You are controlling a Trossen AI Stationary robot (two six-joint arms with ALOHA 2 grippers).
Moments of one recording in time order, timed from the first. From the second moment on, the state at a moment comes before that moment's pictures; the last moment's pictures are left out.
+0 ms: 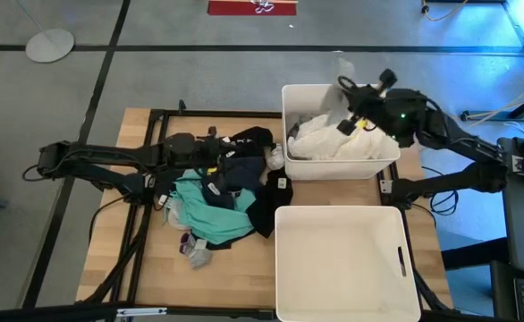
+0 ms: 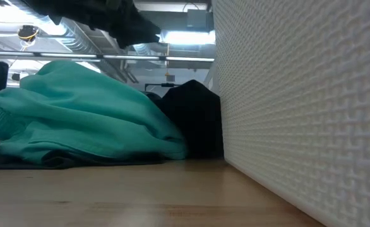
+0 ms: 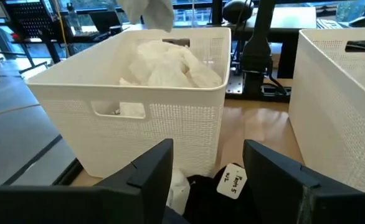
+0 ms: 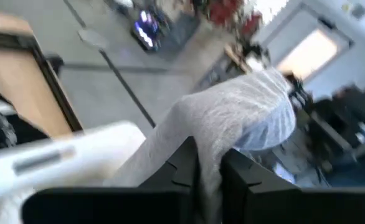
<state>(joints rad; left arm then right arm) 0.14 1.08 0.66 0.22 -0.12 0.05 -0.25 1.07 1.41 -0.63 0.67 -0.42</state>
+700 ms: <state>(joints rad) 0.15 1.29 0.68 0.28 -0.13 -0.01 -0.58 1.20 1.41 -1.02 0.28 -0.13</state>
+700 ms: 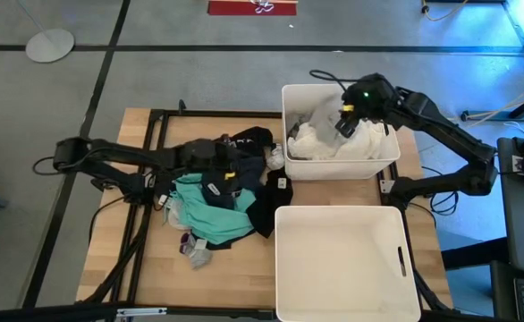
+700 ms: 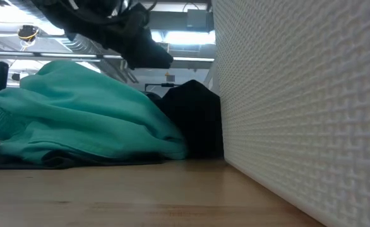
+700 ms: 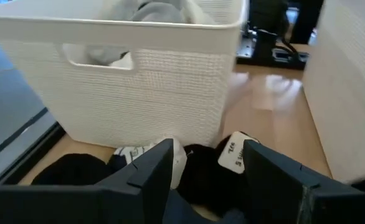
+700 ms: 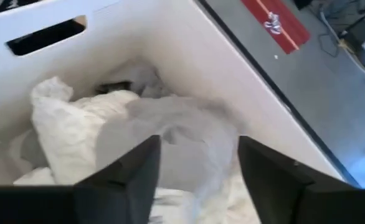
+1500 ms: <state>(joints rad) 0.28 1.84 1.01 0.17 -0.05 0.14 -0.57 1.21 1.41 -1.03 0.24 -0.14</state>
